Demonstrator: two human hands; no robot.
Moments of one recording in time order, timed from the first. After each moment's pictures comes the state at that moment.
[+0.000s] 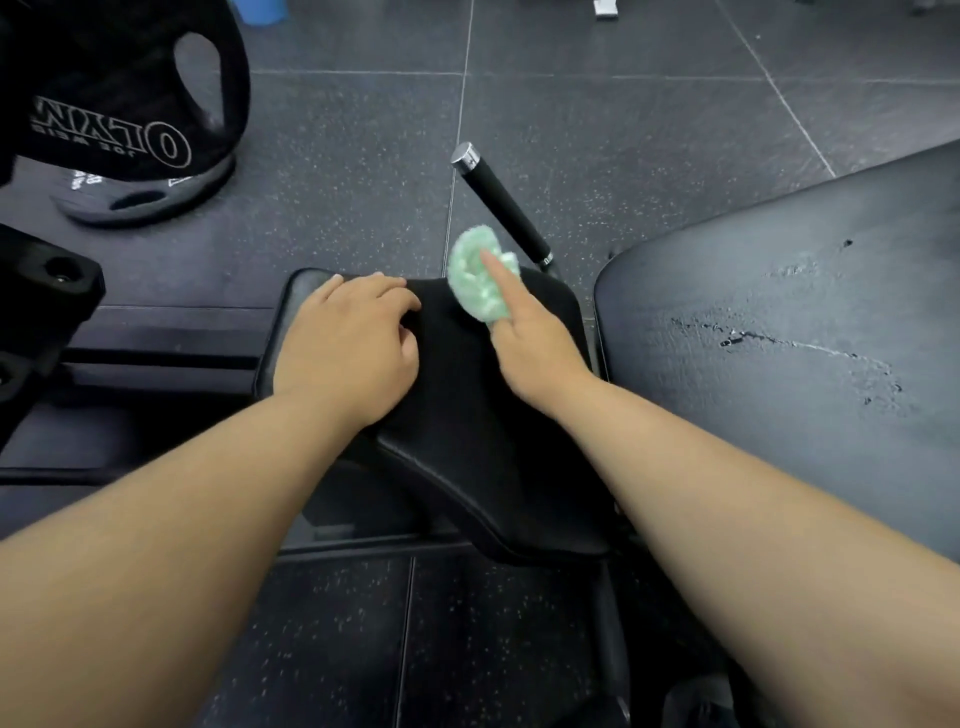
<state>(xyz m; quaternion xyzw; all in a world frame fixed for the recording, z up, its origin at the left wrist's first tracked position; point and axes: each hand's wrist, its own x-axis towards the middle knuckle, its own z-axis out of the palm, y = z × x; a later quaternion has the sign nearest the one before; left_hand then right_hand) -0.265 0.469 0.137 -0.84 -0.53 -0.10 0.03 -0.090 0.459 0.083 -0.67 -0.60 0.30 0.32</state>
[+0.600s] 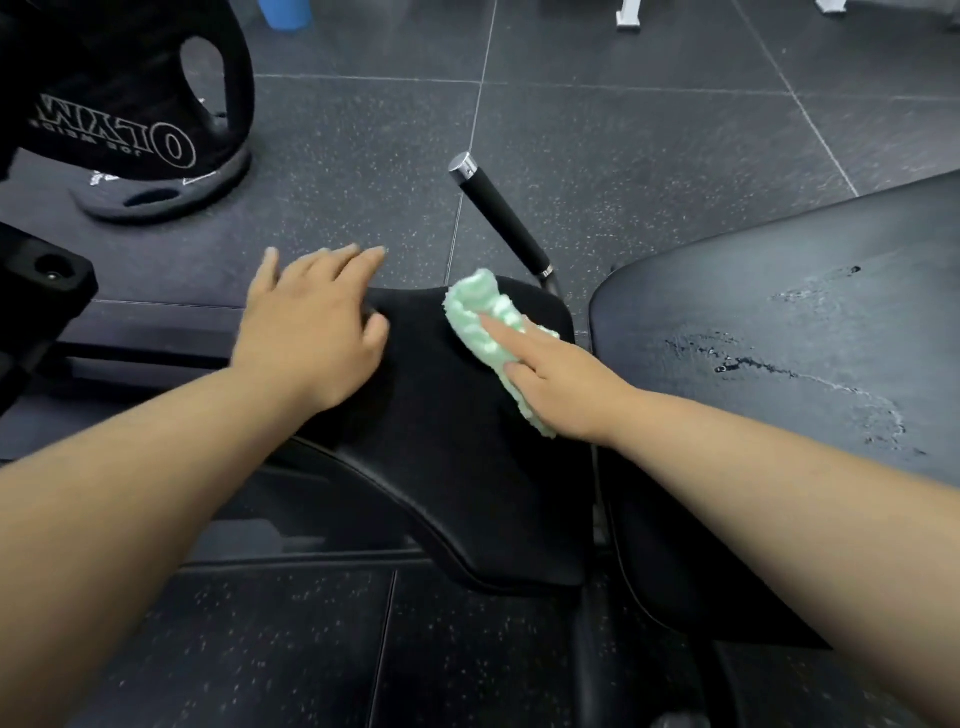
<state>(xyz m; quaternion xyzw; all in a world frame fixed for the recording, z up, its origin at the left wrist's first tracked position) -0.261 0.481 0.148 -0.82 -0.57 -0.07 0.05 -0.042 0.438 0.099 -0.58 -0.74 0.31 0.15</state>
